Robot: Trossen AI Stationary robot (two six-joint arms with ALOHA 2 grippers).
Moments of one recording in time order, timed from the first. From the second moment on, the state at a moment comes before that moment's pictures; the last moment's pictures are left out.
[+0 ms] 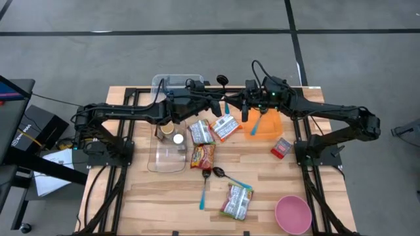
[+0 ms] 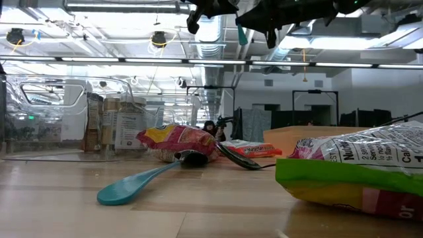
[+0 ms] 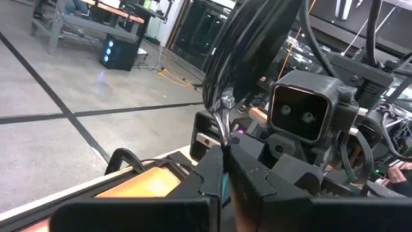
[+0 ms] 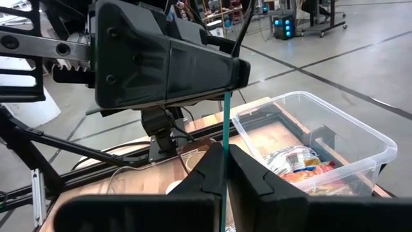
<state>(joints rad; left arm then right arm) 0.11 1.57 1.28 0.30 -0.45 -0.48 -0.38 1.26 0.95 0.19 -0.23 0.24</state>
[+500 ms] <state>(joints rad) 0.10 1.56 1.28 0.19 -0.49 -0.29 -0.47 1.23 0.95 0.09 -0.19 0.39</state>
